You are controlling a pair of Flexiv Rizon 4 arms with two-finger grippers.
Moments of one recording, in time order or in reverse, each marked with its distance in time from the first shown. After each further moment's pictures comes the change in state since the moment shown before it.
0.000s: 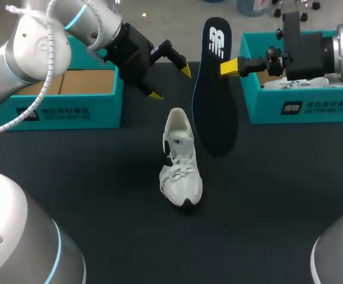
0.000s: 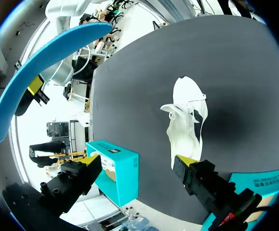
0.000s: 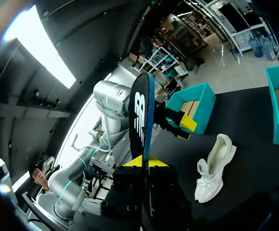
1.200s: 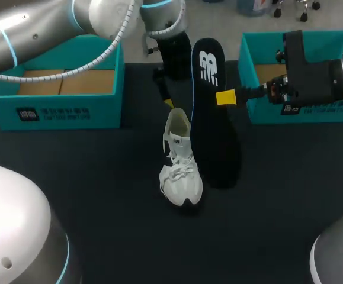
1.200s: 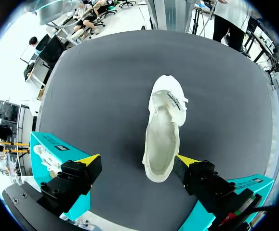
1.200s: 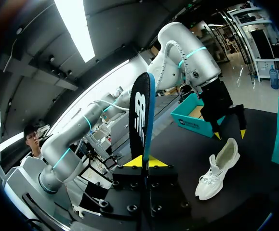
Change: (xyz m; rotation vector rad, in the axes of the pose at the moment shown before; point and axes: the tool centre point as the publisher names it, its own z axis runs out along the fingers) left arm 0.025 0.028 0.077 0.069 0.504 -0.194; right arm 0.064 -0.070 -0.006 0.046 0.015 -0.286
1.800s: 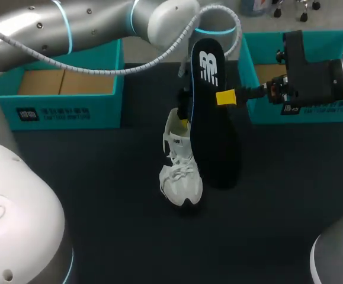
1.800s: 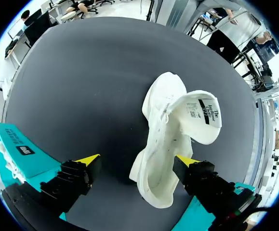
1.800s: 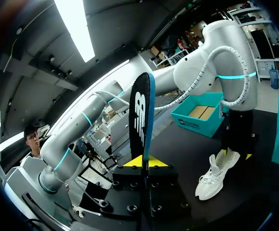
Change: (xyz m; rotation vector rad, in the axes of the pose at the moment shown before) left arm -0.008 -0.011 0.075 -0.030 0.308 -0.117; right arm 0.000 0.000 0.000 0.000 0.000 0.000
